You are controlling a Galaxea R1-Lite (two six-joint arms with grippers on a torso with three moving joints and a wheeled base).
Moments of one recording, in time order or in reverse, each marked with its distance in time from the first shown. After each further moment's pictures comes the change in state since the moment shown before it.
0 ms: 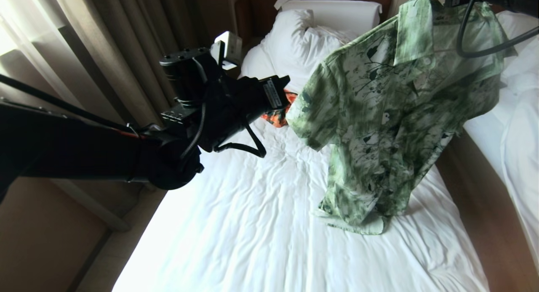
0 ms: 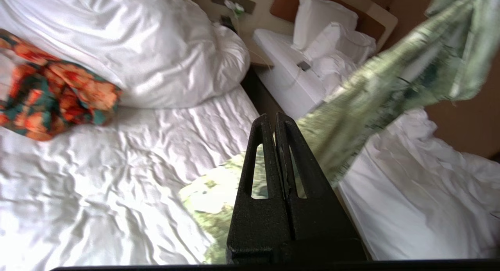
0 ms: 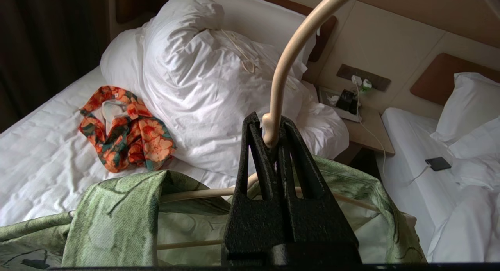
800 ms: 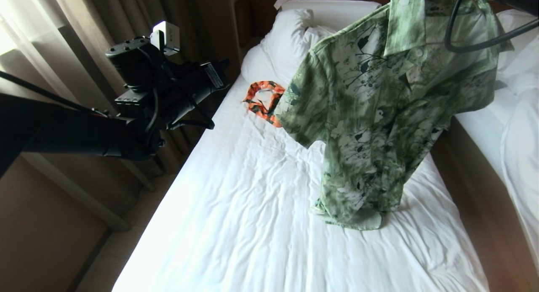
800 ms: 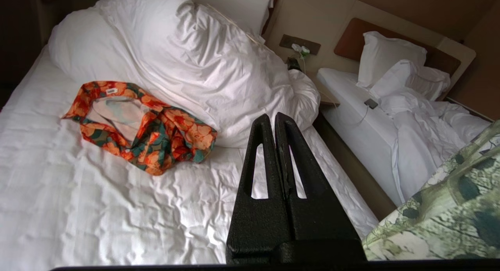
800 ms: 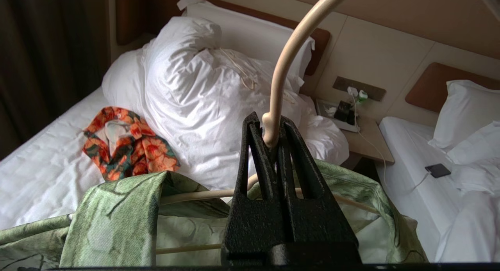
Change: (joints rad) left arm 0.281 0.034 -0.081 -0.033 -0.085 0.020; right arm 0.082 0.007 -0.001 -0.082 -0.083 -0.019
